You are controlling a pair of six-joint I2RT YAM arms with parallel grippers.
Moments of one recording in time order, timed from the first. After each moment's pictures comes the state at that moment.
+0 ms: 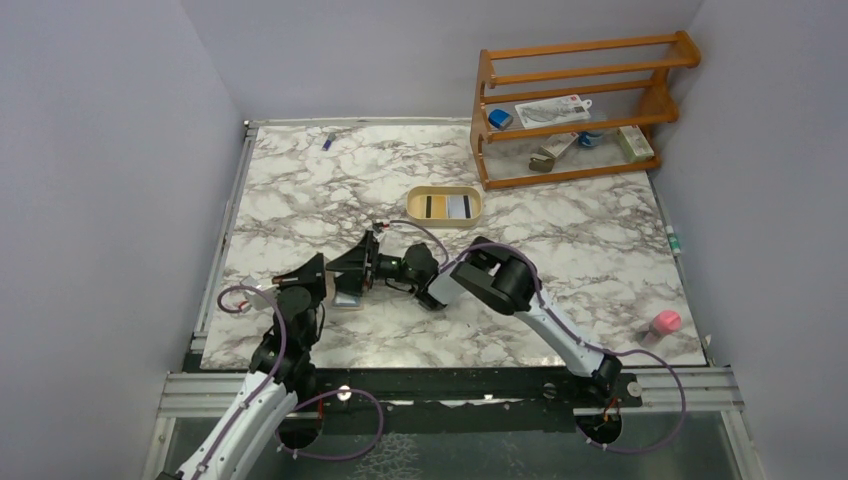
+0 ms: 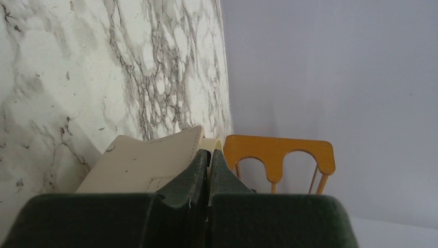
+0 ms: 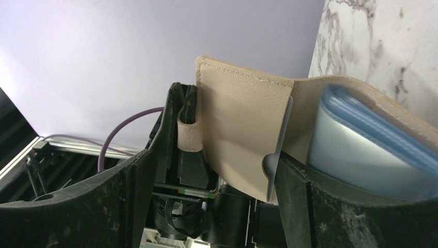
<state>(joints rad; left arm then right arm) -0.37 0.33 0.03 0.04 -0.55 -1.54 0.99 2.57 1.38 1.48 -0.49 1.77</state>
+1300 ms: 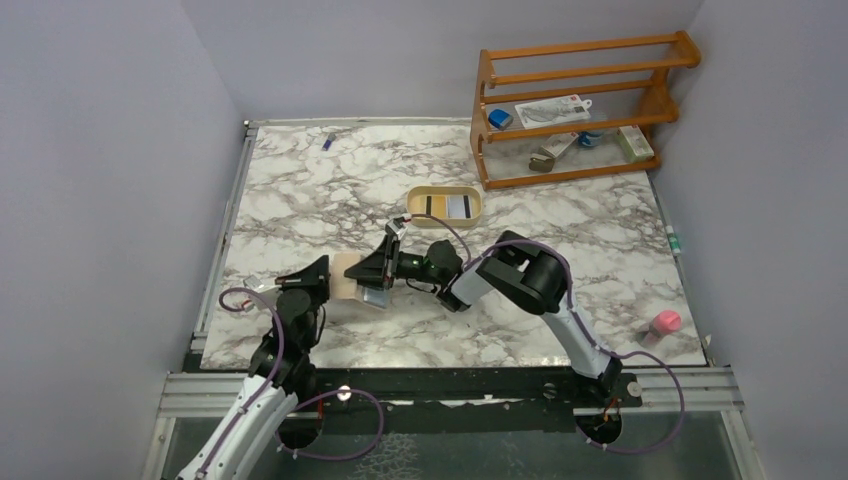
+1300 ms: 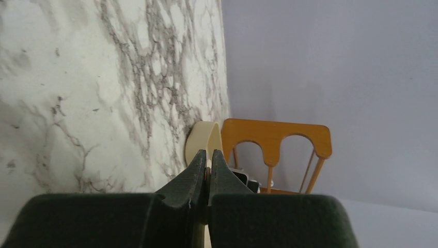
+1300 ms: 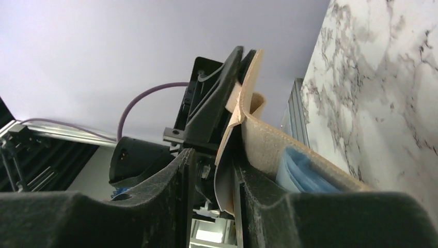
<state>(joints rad) -0.38 0.24 0.04 0.00 -0.50 -1.56 0.96 2.31 1.09 1.45 -0.51 1.62</state>
